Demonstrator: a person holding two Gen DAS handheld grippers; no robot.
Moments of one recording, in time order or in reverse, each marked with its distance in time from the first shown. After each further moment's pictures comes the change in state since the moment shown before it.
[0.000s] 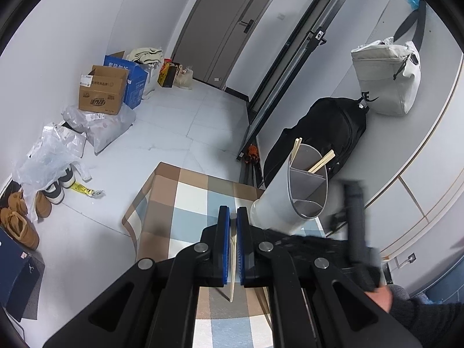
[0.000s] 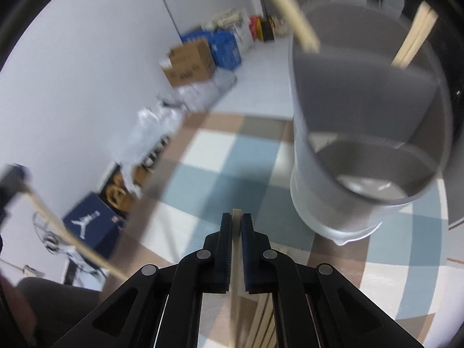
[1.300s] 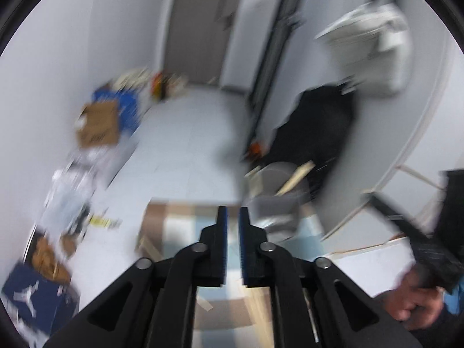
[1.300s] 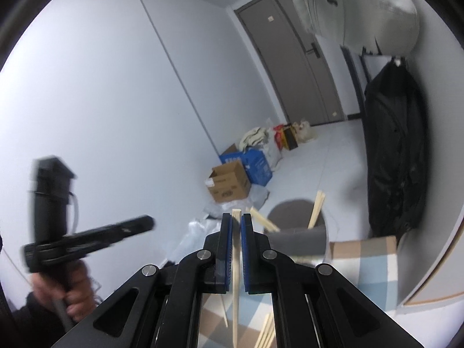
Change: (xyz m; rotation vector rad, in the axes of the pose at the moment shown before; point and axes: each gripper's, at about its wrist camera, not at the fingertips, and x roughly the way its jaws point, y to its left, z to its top) left arm 0.011 -0.062 0.046 0.133 0.087 0.172; right arm -0.188 -0.050 0.006 0.050 -0.521 0.219
